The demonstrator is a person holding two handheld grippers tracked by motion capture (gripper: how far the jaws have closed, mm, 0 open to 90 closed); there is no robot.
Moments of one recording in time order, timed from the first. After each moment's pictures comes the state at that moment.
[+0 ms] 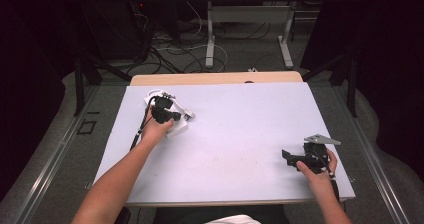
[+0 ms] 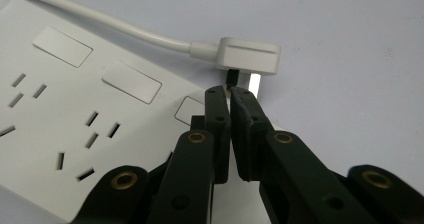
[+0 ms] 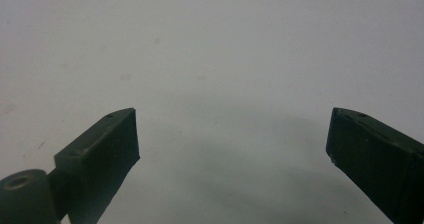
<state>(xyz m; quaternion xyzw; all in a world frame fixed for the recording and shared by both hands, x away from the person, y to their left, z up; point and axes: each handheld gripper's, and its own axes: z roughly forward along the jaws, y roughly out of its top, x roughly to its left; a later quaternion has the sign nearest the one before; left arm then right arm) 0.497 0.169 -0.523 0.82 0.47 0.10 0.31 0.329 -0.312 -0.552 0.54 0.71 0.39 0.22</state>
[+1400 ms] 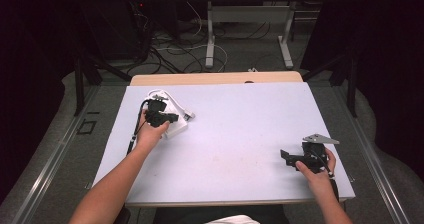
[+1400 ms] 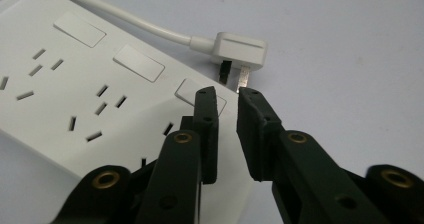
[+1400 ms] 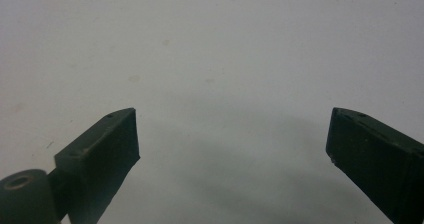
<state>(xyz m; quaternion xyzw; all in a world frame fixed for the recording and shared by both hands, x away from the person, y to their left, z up) 0.472 0.187 -0.514 0.79 0.49 0.09 0.35 0.330 -0.310 -0.552 0.53 0.72 0.39 0.22</state>
